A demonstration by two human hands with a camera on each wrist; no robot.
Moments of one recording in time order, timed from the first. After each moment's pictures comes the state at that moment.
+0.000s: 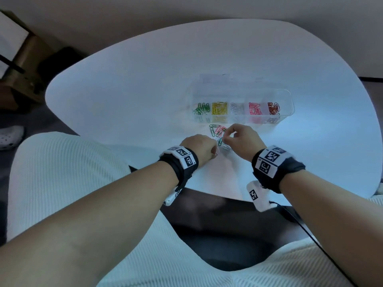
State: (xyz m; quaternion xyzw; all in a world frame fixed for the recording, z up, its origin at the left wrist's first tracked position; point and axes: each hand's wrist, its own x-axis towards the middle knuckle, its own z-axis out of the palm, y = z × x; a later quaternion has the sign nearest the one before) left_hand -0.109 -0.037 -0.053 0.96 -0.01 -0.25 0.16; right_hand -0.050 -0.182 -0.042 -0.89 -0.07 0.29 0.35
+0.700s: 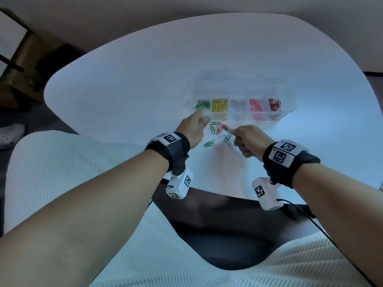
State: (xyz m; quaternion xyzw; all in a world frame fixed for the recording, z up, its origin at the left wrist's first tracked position) left_hand -0.097 -0.020 -0.035 0.87 0.19 -0.13 0.44; right_hand -0.041 -0.196 -0.036 -0.77 0.04 0.43 0.47
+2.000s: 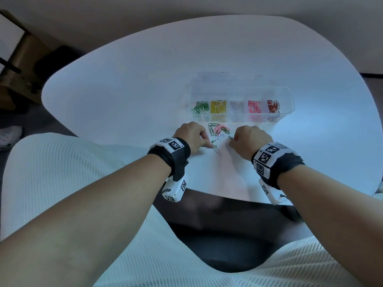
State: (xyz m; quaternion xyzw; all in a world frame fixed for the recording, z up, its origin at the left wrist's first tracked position) left_hand -0.099 -0.019 -0.043 0.90 0.17 -0.20 0.34; right_hand -0.042 -0.190 -0.042 -0.96 -0.14 0.25 0.04
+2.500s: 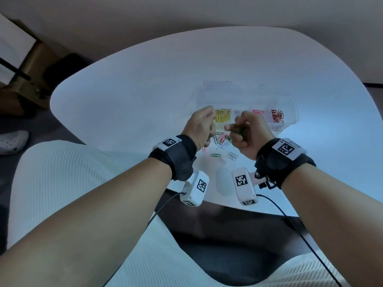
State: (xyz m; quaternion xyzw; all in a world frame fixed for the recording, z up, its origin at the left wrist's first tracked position) left_hand -0.083 -0.029 0.001 0.68 0.22 -0.08 0.70; right_hand -0.032 -0.163 0.000 -0.55 0.17 0.39 0.72
